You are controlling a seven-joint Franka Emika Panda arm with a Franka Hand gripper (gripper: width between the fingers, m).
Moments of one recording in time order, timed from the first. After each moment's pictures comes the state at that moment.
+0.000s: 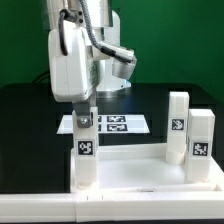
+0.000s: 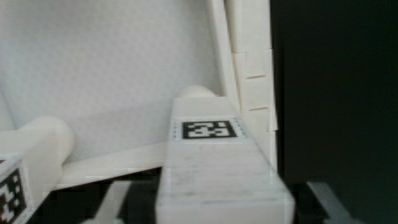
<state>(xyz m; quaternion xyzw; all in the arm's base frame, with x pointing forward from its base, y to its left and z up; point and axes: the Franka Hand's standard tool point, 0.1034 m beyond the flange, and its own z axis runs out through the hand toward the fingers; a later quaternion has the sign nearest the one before) 0.629 -0.048 0.120 -0.67 0.74 -0.02 0.07</state>
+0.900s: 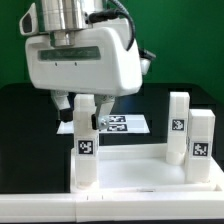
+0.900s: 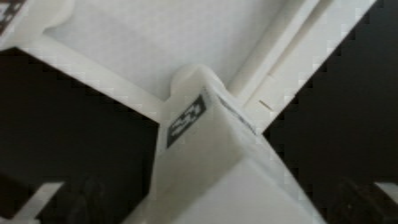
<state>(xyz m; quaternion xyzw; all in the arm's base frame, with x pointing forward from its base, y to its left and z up) 0.632 -0.049 0.119 -0.96 0.26 -0.06 0.02</state>
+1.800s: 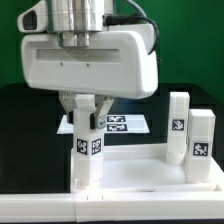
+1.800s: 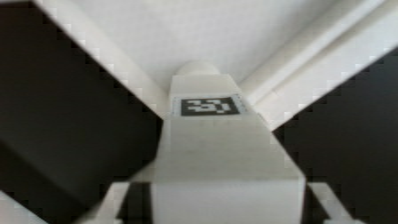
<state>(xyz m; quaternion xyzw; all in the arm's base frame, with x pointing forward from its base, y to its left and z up) 0.631 -0.051 0.116 -0.90 0.44 -0.05 0.03</state>
